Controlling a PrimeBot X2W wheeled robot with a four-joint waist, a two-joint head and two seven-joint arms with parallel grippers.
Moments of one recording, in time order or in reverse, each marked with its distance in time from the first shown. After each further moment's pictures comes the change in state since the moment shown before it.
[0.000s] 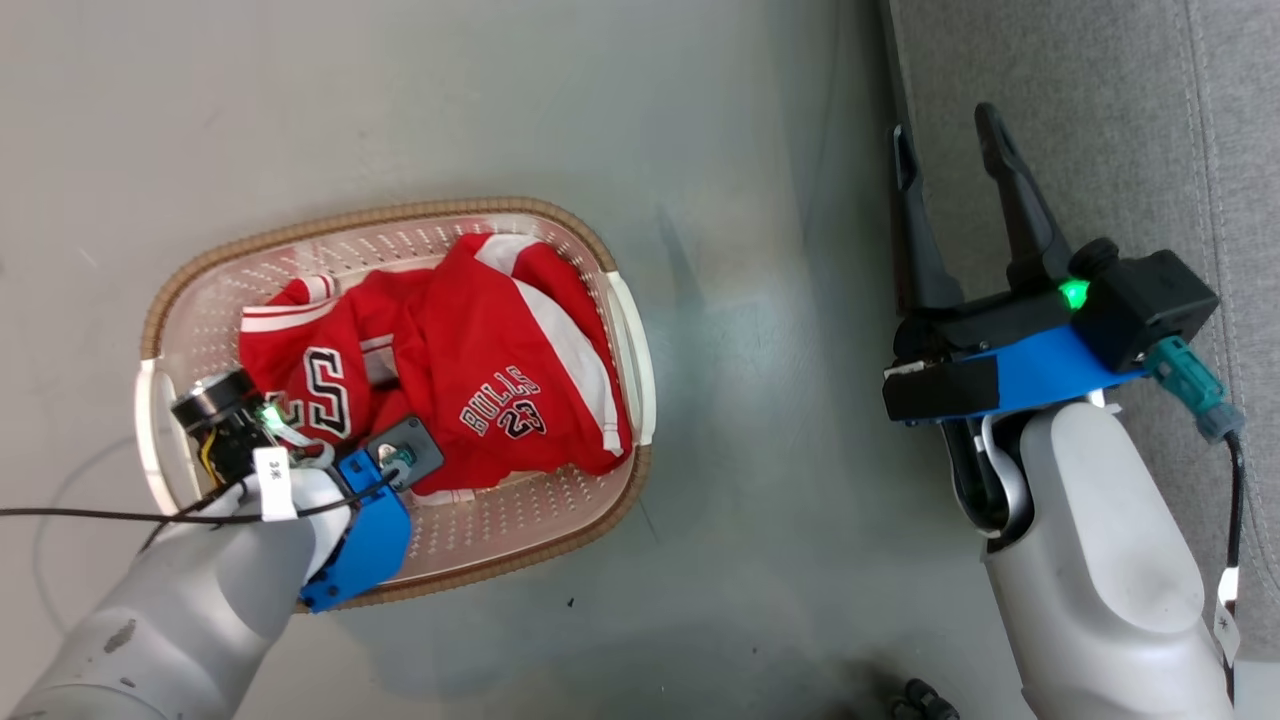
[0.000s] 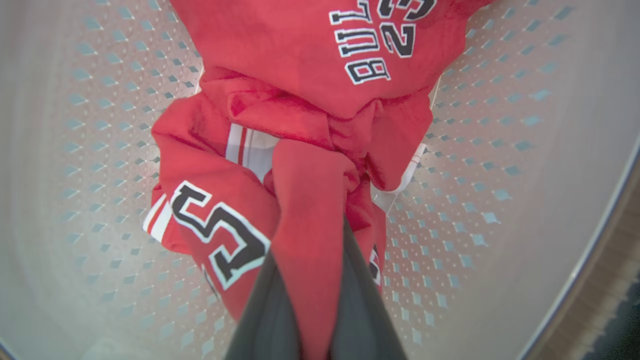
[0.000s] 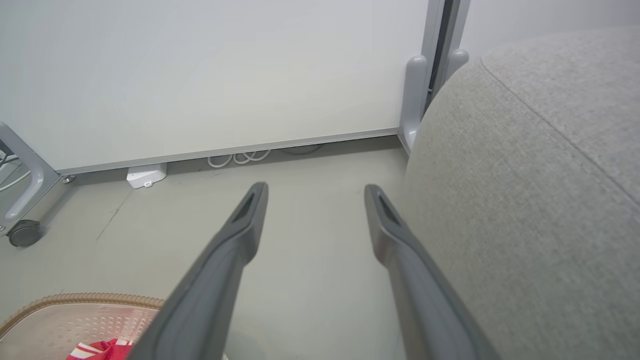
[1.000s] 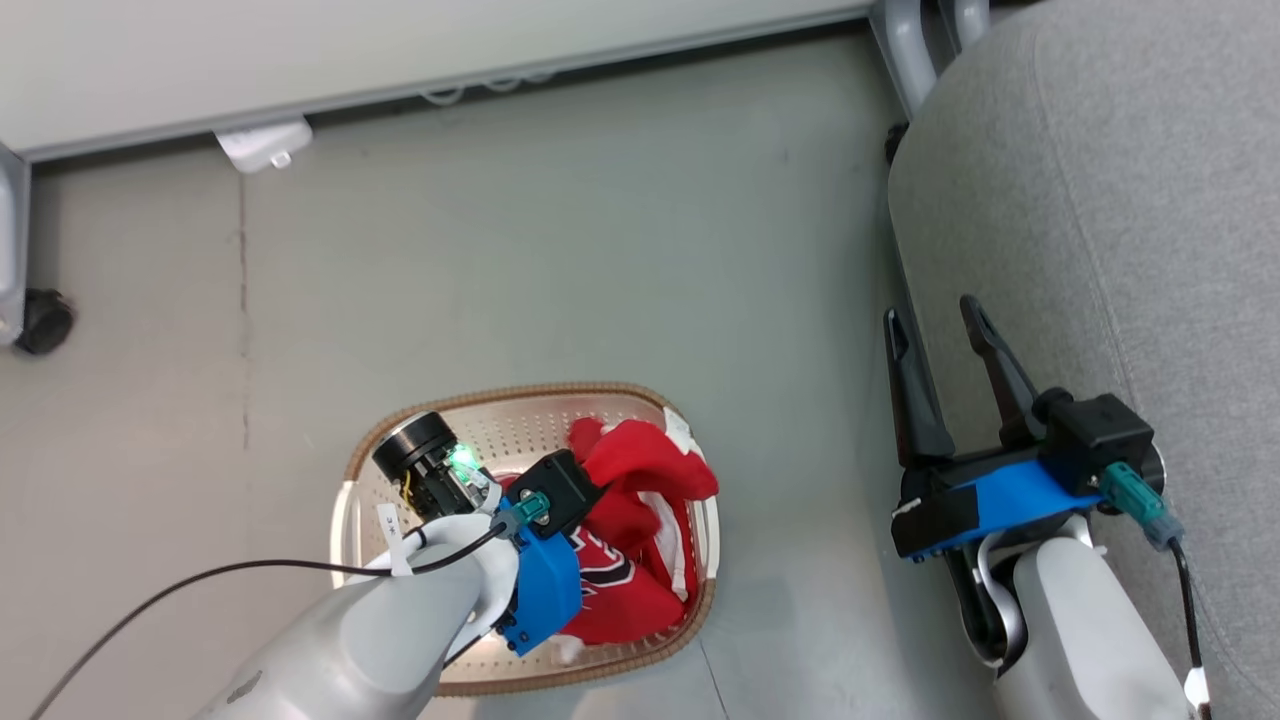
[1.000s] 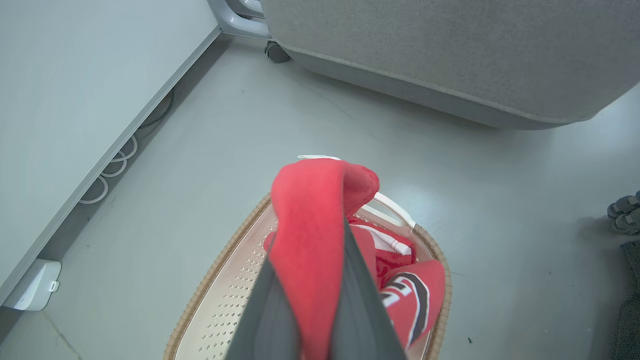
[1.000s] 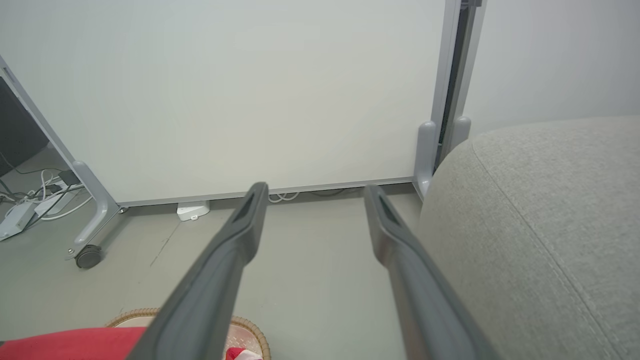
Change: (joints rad) left arm 0.127 -0.100 0.070 -0.301 -0.172 0.000 -0.149; right arm 0.190 0.000 -0.036 0.093 -0.047 0.000 0.000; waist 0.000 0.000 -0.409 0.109
